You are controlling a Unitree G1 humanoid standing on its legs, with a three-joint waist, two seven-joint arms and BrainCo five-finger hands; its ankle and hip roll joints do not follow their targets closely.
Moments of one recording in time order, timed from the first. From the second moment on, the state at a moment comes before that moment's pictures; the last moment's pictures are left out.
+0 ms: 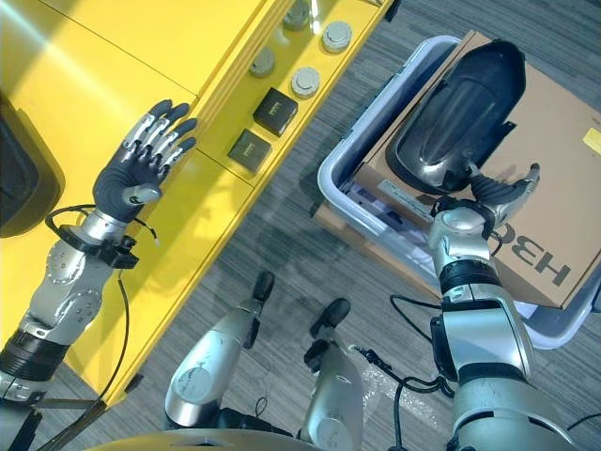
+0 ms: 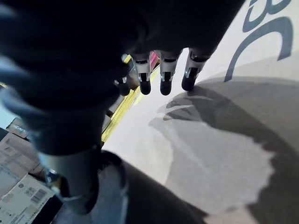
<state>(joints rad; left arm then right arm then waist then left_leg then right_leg) -0.36 0.57 -0.28 -0.16 -0.70 -0.32 -0.26 -0.84 -0.69 0.14 1.02 0.47 -0.06 -0.76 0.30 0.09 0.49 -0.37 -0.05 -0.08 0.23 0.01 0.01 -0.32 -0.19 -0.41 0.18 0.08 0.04</state>
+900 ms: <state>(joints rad) -0.37 0.56 -0.32 -0.14 -0.66 -0.33 -0.22 -0.89 -0.69 0.18 1.07 0.50 -0.03 -0.72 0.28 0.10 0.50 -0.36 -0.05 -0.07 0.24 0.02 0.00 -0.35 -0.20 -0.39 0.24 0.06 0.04</state>
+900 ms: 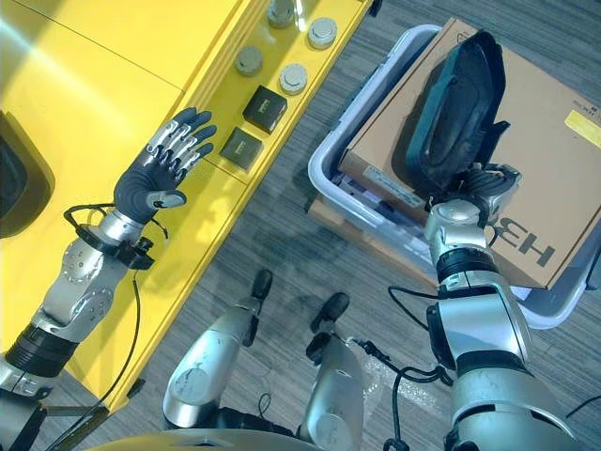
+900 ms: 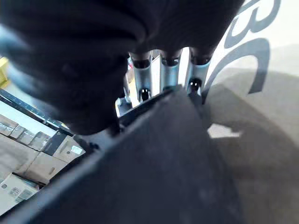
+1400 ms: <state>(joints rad) -0.28 0.51 -0.23 -0.25 -0.68 -0.20 -0.19 -0.49 -0.57 0.10 0.24 0.34 0.00 -0.66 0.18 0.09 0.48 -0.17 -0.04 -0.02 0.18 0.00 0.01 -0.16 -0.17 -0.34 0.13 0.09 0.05</state>
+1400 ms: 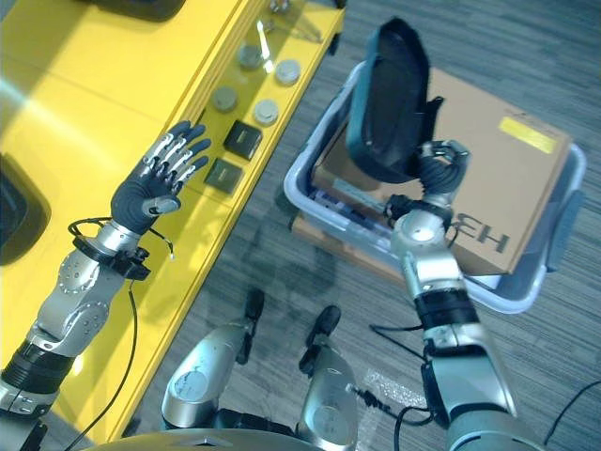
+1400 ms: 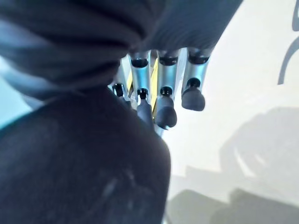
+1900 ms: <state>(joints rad) -0.43 0.37 -0.37 0.14 -0.63 0.22 0.15 -0.46 -0.53 0.23 0.24 0.28 0.04 -0.57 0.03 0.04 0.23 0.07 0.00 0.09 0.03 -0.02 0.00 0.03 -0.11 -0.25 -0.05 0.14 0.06</state>
